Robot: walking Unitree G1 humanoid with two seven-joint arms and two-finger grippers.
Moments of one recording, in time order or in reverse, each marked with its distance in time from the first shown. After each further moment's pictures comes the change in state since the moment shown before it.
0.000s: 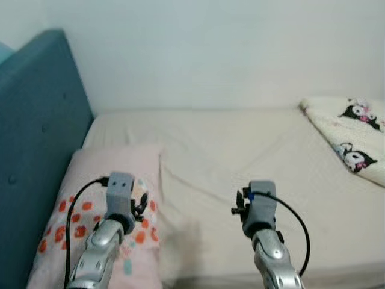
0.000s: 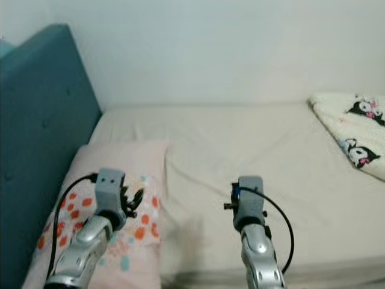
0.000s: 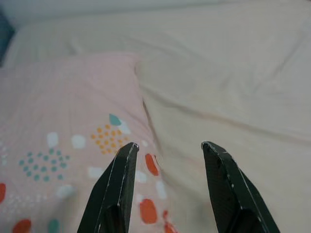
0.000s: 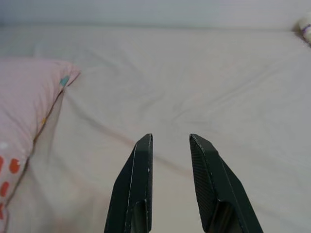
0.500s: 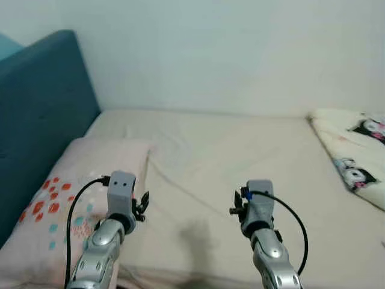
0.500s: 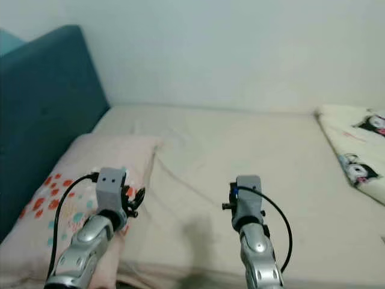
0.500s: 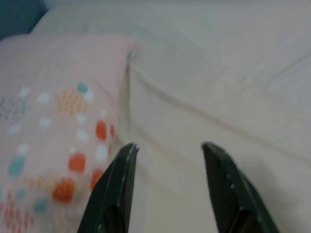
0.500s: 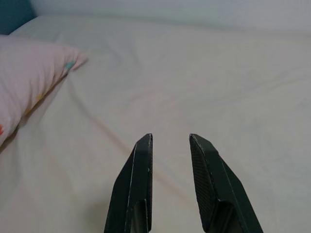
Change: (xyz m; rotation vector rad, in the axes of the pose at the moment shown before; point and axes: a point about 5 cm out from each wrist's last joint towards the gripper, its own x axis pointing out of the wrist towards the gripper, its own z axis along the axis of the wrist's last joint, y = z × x) left arm -0.004 0.000 -0.009 -0.005 0.034 -0.001; right arm 0.000 0.001 -0.004 0.010 0.027 0.009
